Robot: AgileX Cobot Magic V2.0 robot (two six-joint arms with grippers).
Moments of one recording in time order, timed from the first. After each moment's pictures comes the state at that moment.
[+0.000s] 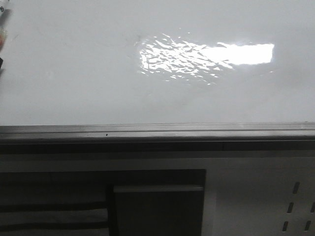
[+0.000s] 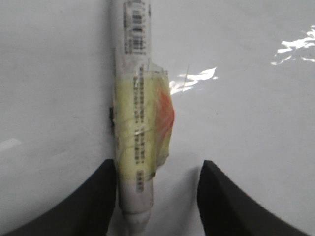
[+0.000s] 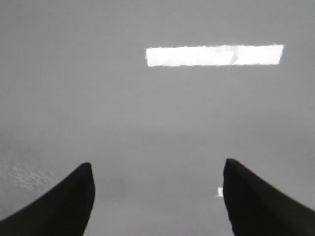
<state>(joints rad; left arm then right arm) -0.26 1.13 -0.54 -0.03 -0.04 0.15 0.04 0.24 -0.50 0.07 0.40 -0.08</state>
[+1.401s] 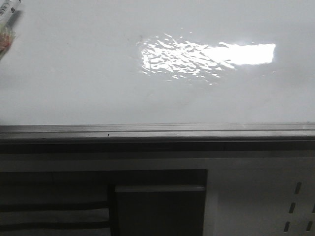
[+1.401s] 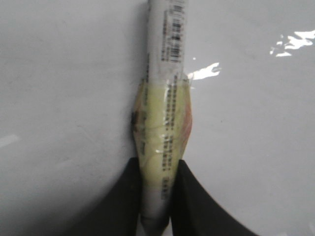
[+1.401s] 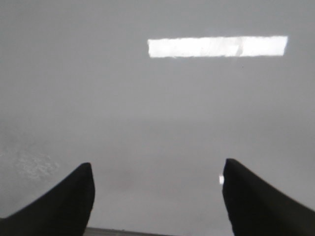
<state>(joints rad) -0.27 1.14 -0.59 -0.03 0.04 0.15 0.04 0.26 -0.56 0.07 0.50 -0.08</state>
